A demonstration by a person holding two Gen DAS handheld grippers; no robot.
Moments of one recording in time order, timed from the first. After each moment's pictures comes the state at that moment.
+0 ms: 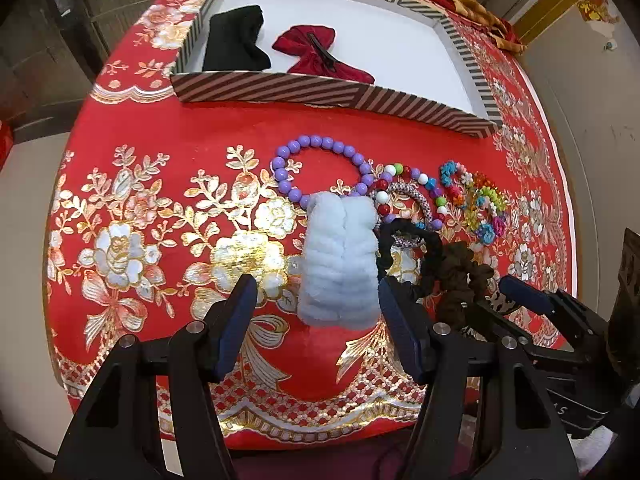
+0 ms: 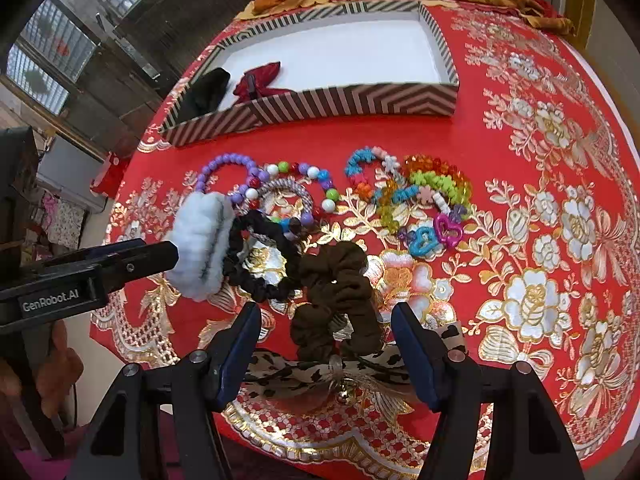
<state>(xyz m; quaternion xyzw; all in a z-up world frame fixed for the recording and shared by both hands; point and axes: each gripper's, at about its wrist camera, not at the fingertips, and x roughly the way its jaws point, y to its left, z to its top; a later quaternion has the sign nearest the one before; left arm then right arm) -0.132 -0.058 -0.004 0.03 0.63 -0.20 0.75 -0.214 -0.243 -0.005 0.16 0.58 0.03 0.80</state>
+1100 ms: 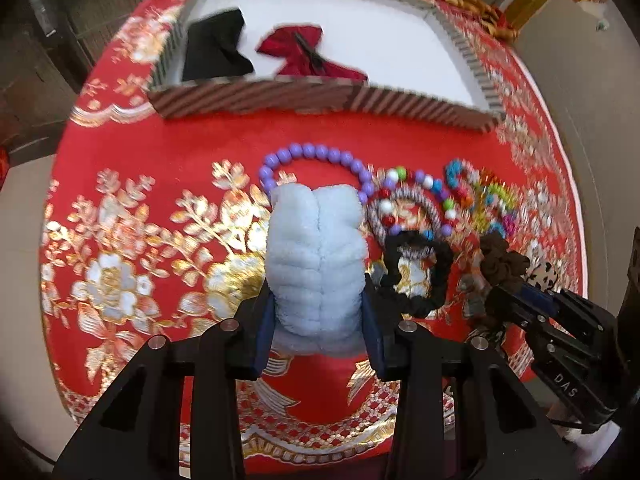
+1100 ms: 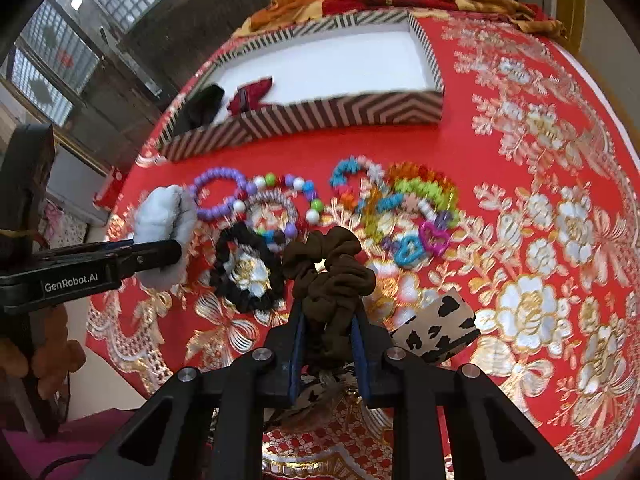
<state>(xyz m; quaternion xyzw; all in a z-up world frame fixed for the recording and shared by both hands) -0.117 -0.061 -0.009 0.05 0.61 -0.21 0.76 -0.219 -0.258 -0.003 0.16 0.54 0.03 0.82</state>
